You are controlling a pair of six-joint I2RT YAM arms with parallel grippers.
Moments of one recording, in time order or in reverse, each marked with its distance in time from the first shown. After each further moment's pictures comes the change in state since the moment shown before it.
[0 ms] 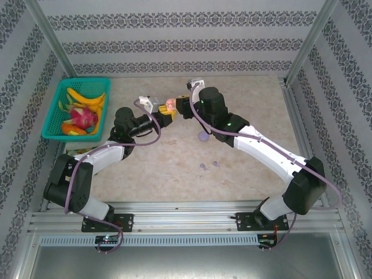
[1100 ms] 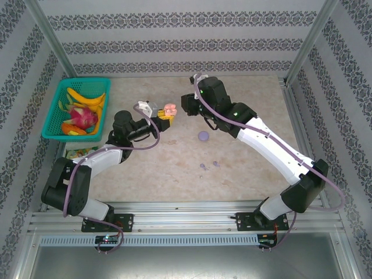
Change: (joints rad) left arm 0.011 -0.029 -0.055 -0.045 0.000 0.066; right arm 0.022 0.029 0.254 -0.415 0.063 0.028
